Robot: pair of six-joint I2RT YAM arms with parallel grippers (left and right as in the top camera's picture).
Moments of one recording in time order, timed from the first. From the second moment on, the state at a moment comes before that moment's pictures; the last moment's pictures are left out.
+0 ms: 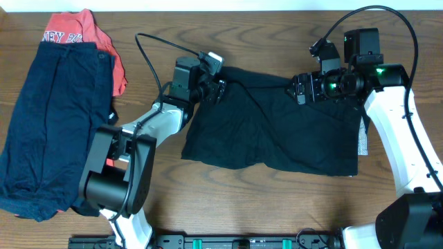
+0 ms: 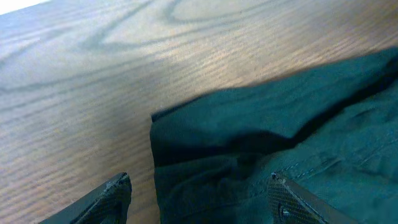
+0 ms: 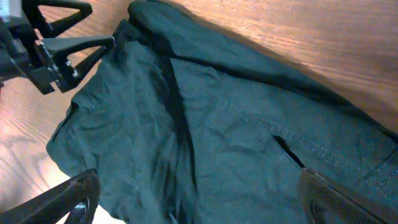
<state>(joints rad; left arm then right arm) -0.31 1.91 1.04 0.21 0.23 0.11 0.08 1.61 1.41 -0.89 -0.41 -0.06</state>
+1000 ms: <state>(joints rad) -0.31 2.03 1.04 0.22 0.23 0.11 0.08 1.61 1.41 -0.89 -0.41 -0.06</state>
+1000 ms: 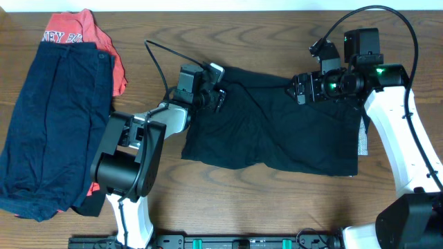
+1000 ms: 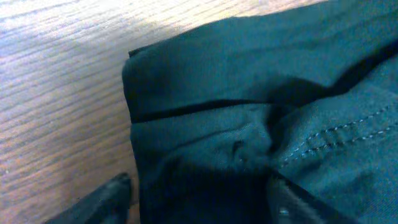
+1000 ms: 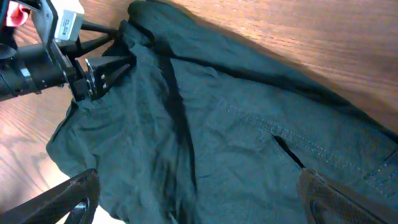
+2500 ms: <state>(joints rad) -0.31 1.95 1.04 0.33 -0.02 0.09 0.08 1.61 1.41 -0.89 -0.41 -0.05</state>
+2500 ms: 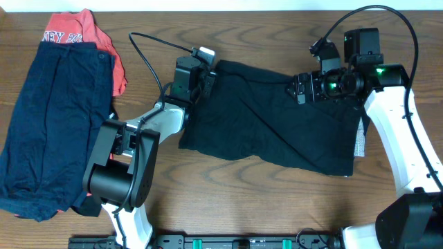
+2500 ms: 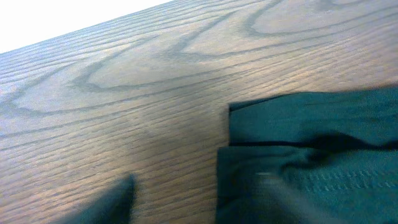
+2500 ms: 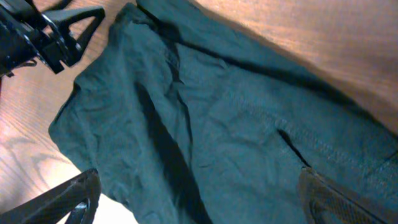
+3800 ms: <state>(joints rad) -0.31 1.69 1.04 -0.06 -0.06 -0.01 -0.26 1.61 0.82 -0.46 -0.11 0.37</state>
